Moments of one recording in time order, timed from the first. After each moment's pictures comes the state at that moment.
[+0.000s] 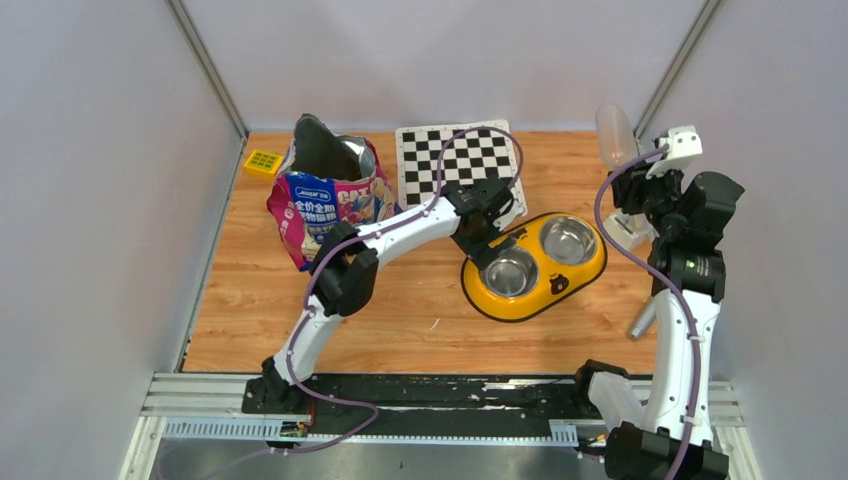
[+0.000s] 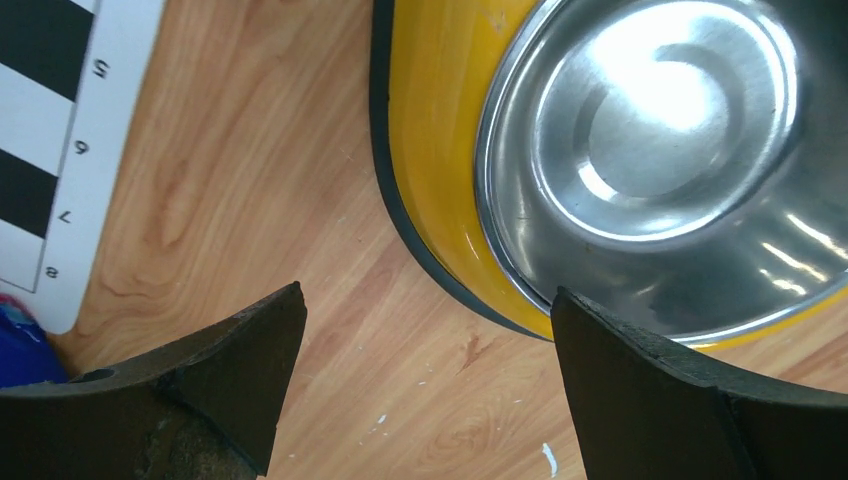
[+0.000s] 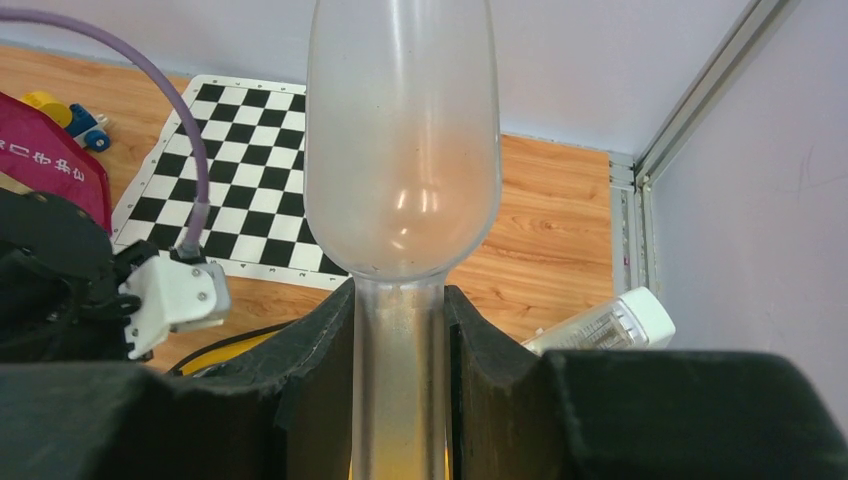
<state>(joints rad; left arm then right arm) -0.89 2.23 2.01 -0.89 -0.02 0.03 -0.28 0.93 1.11 -0.33 -0.46 -0.12</state>
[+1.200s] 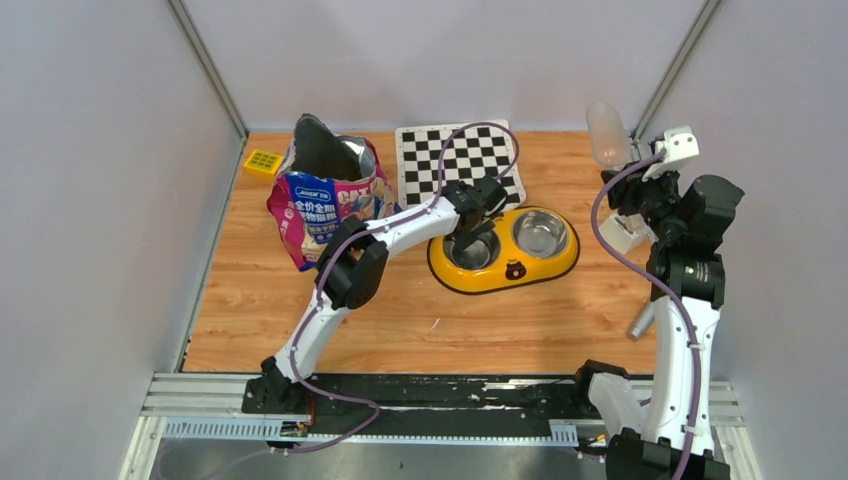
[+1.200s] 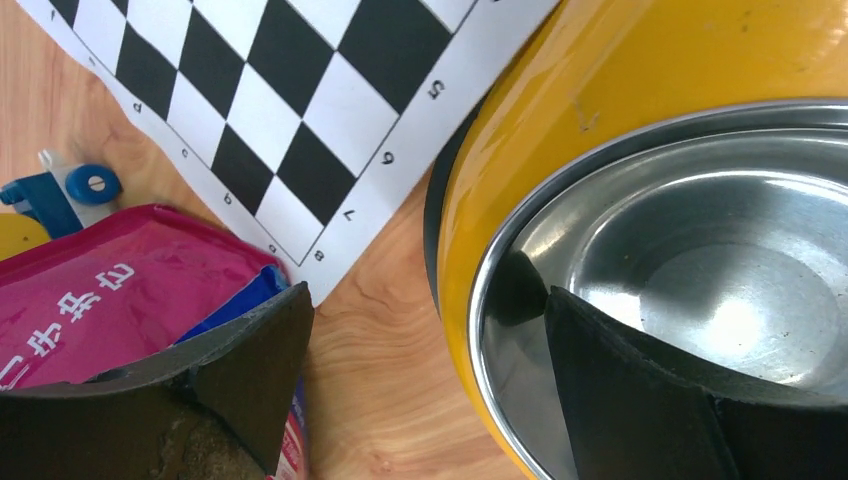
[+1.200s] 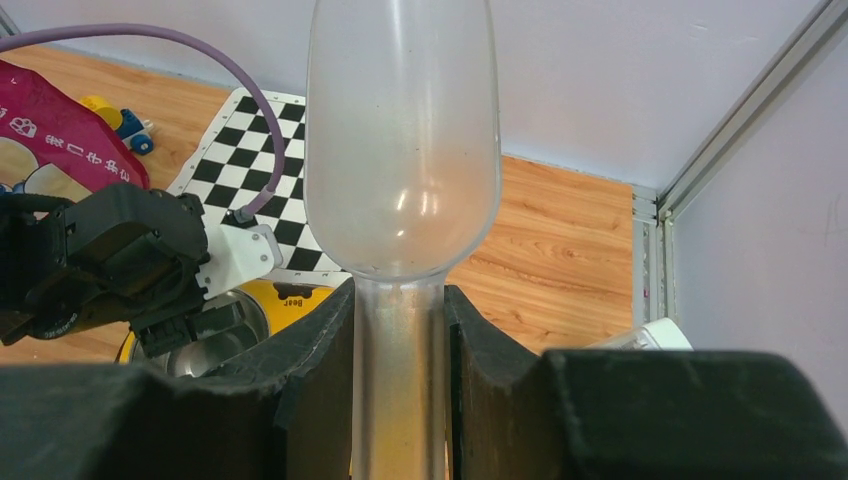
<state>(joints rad) -0.86 2.33 1.99 -0.77 -0.47 0.16 -0.25 0.89 1.11 -0.31 -0.50 -0.12</state>
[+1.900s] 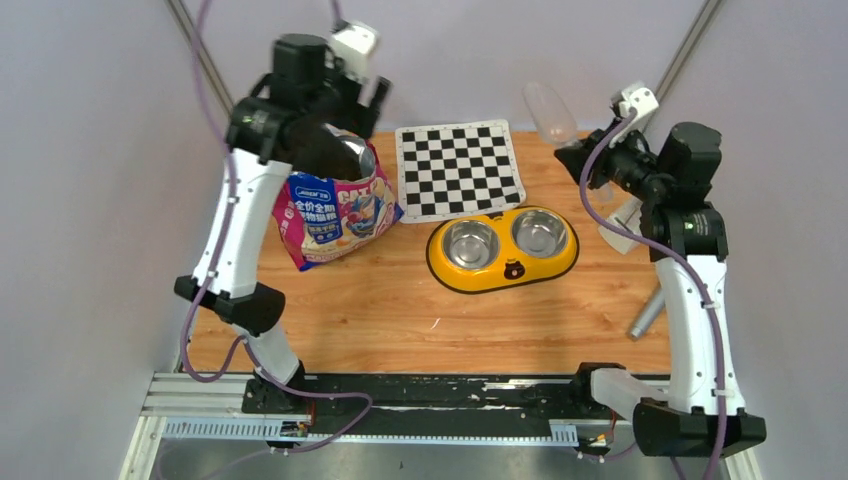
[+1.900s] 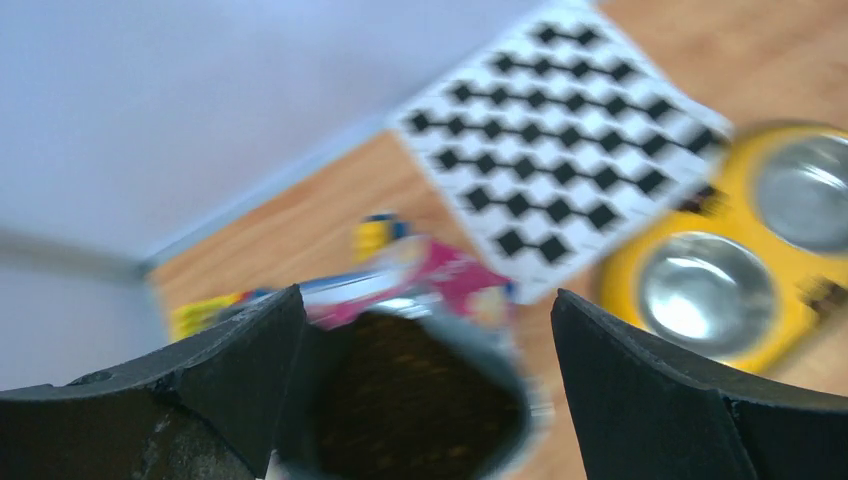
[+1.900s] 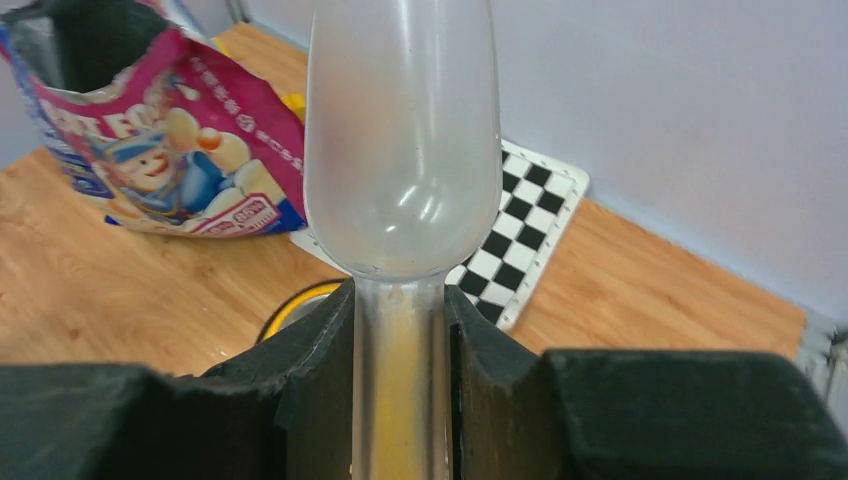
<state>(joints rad) -0.52 1.77 2.36 -1.06 0.00 0.20 -0.07 1.09 1.39 -0.46 -0.65 -0.11</state>
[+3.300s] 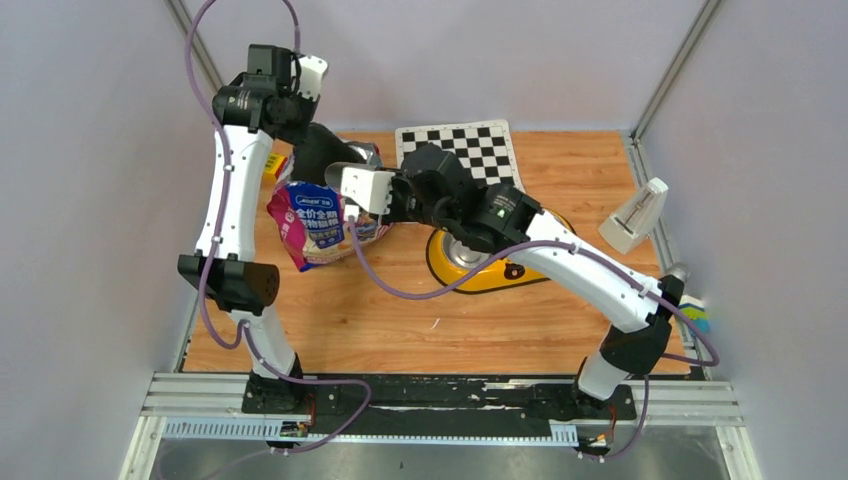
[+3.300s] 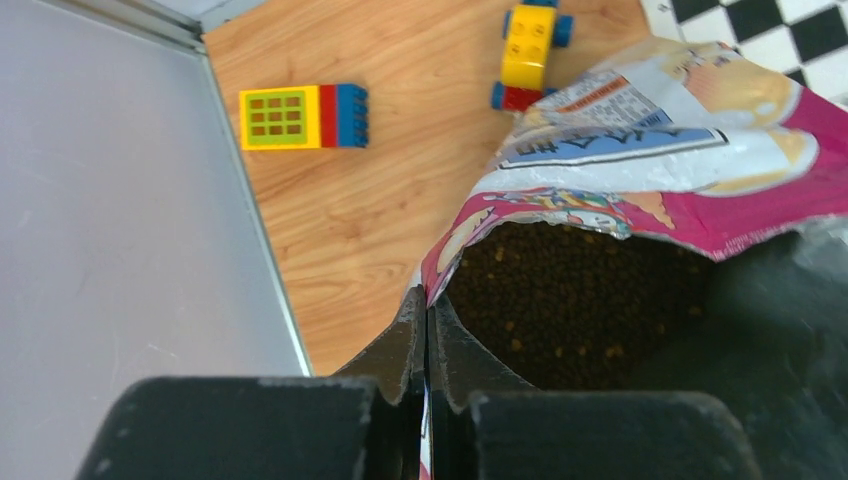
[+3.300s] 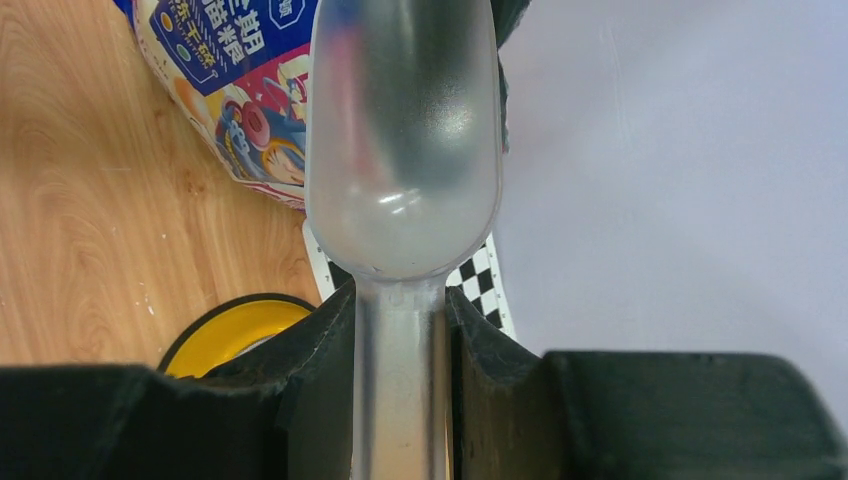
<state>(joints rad) -0.13 1.87 2.33 -1.23 -0.08 0.30 1.04 1.65 1.93 -0.72 0.18 -0.75</state>
